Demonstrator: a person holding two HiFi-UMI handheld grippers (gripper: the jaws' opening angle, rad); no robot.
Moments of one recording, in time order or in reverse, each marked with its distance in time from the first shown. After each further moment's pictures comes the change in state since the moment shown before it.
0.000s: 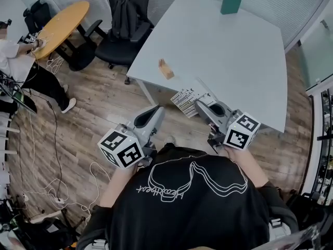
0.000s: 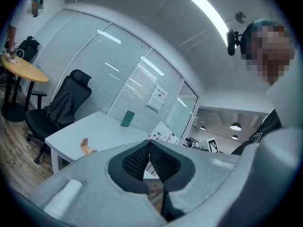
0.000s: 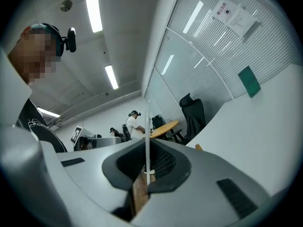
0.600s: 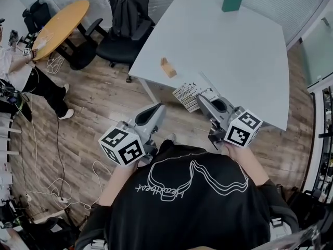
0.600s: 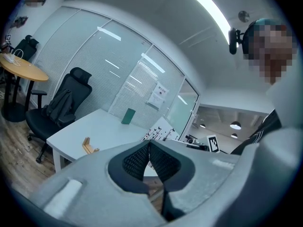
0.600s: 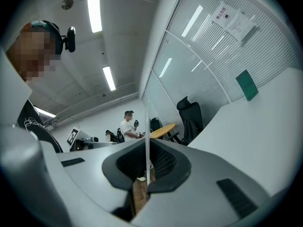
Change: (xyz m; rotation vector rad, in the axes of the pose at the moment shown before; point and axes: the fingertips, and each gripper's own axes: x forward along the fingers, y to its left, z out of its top) left arm 0.000 0.008 0.002 -0.002 0.038 -0.002; right arm 0.009 -0.005 0.011 -0.008 -0.035 -0.044
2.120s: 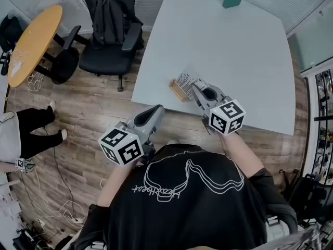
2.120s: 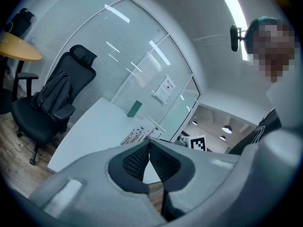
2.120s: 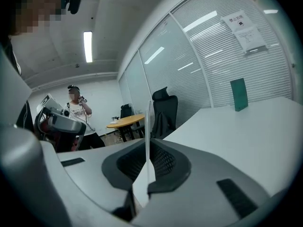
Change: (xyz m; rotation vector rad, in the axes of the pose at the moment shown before) left arm 0.067 0.203 0.051 -0.101 0.148 -0.116; right arm 0.196 -0.167 -0.023 -0.175 0.156 -0.381
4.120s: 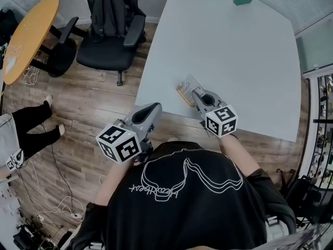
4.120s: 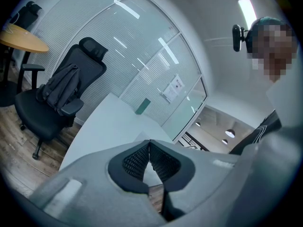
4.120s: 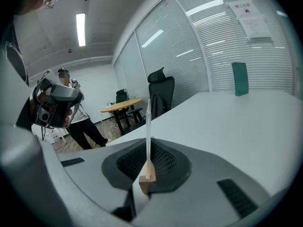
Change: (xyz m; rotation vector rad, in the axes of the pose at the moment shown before) left arm 0.011 0.078 0.004 -0.073 0.036 0.034; right arm 0.065 -0.030 -0.085 -0.016 0.174 -0.052
